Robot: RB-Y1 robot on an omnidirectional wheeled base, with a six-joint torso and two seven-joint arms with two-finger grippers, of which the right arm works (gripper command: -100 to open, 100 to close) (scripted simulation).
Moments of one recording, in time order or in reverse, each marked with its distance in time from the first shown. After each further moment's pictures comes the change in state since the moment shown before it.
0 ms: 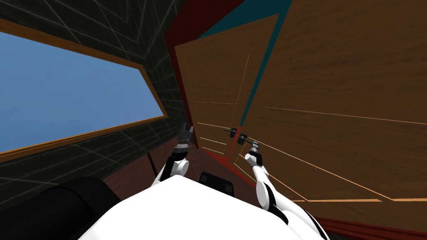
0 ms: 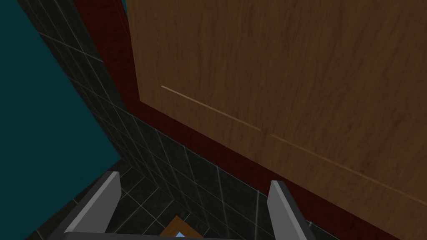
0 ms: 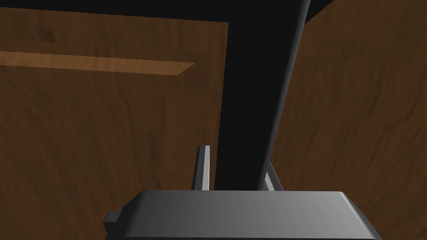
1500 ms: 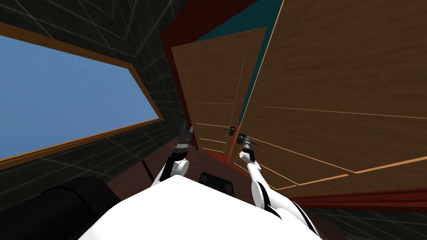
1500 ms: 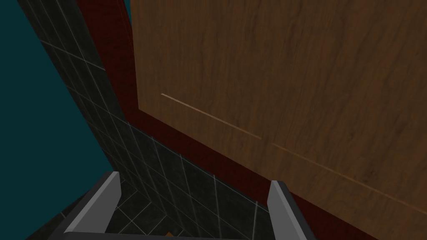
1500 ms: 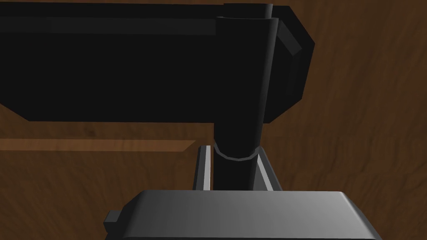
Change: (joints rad) arm -0.011 0.054 0.128 -0.033 0.019 0.031 -0.053
